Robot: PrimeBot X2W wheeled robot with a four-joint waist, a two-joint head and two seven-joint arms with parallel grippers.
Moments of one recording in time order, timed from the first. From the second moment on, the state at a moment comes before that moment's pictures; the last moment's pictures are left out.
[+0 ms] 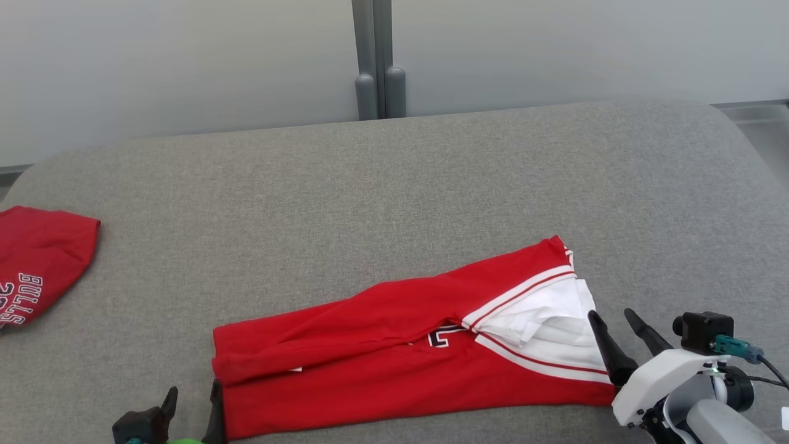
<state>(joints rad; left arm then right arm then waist) -0.04 0.13 -0.07 0.62 -0.31 -0.06 -0.26 -0.24 -0.38 0.49 0.58 0.80 0.13 -0.26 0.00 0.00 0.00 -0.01</state>
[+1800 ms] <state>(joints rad) 0.01 0.05 -0.03 0.52 -0.22 -0.11 -0.26 -0.19 -0.21 0.60 0.55 0.76 0.13 -0.26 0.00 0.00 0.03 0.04</state>
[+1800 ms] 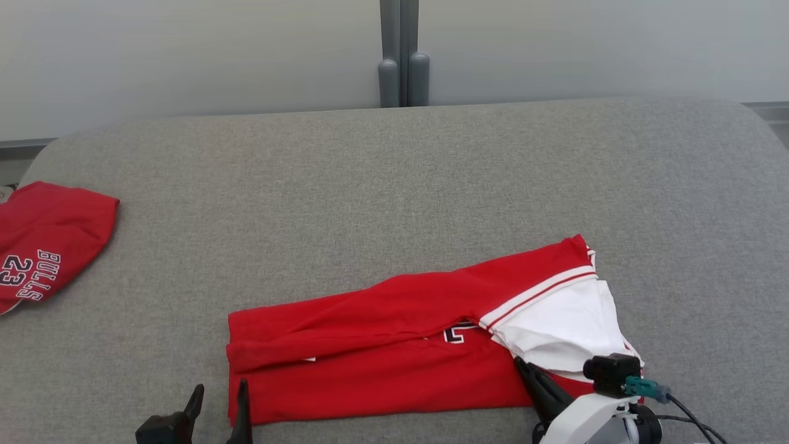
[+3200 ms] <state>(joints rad) -0.01 0.05 -0.04 0.50 -0.21 -0.08 -0.26 -0.36 -0.26 0.31 0.87 0.54 0.13 -0.19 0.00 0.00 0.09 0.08</state>
